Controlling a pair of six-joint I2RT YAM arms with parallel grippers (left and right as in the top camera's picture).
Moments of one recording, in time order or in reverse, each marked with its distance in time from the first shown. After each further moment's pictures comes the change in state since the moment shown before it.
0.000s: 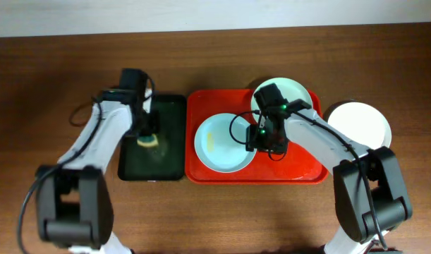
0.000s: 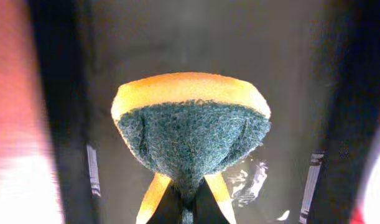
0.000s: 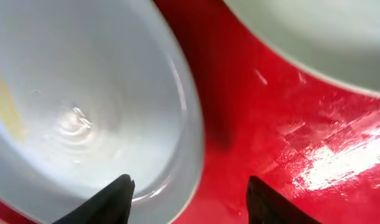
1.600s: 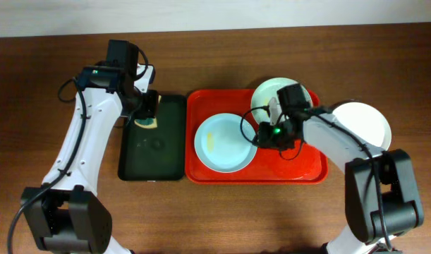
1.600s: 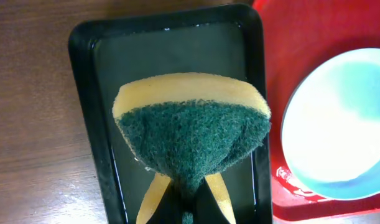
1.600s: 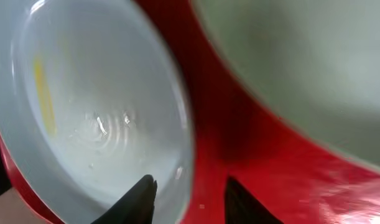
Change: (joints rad) left arm -0.010 -0.066 0.287 -0.250 0.072 0.135; right arm -0.119 -0.036 -0.146 0.227 -0.199 -0.162
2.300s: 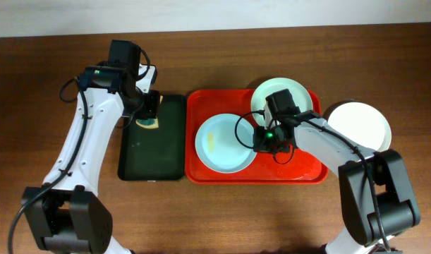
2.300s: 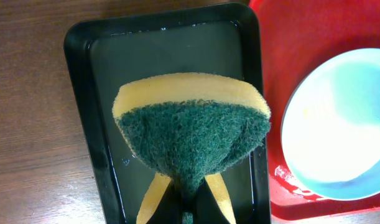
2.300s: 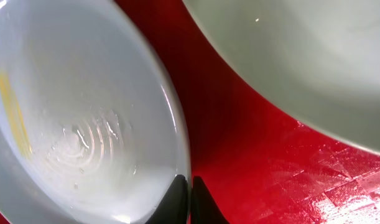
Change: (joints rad) left arm -0.005 0.000 0.000 -0.001 0.000 0.000; right arm 0.051 0.000 -0.018 0.023 0.116 0.093
